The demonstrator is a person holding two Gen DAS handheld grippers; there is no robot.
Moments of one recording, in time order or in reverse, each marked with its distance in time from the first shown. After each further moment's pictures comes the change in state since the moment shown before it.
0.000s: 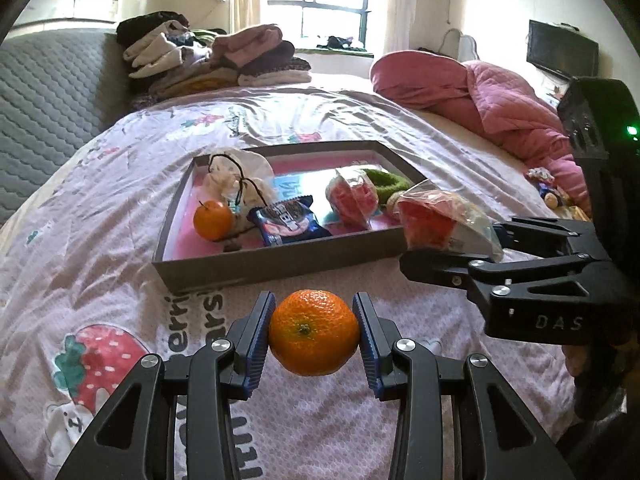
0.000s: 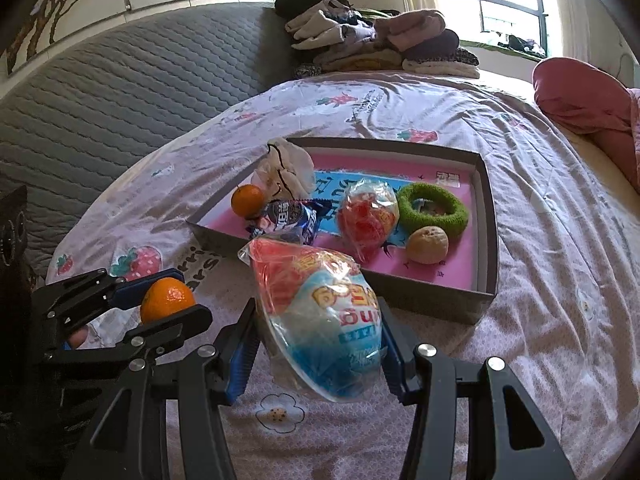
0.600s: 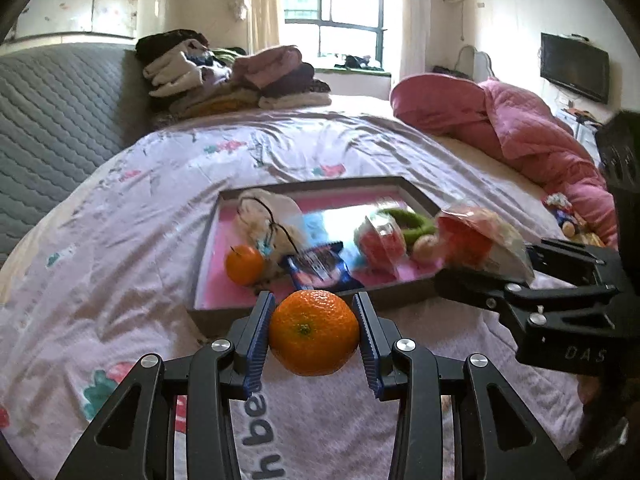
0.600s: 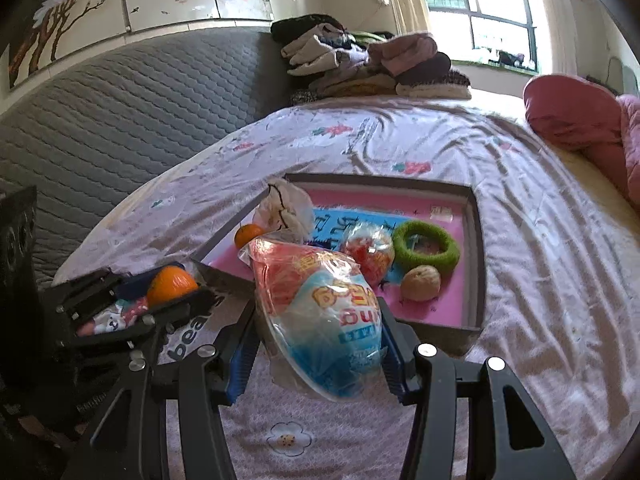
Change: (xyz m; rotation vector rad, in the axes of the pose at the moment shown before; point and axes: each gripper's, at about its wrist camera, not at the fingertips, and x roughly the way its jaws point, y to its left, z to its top) left arm -0.010 0.012 0.027 -0.018 -0.078 0.071; right arm -0.017 0.006 0.018 0.001 -0.101 -0.028
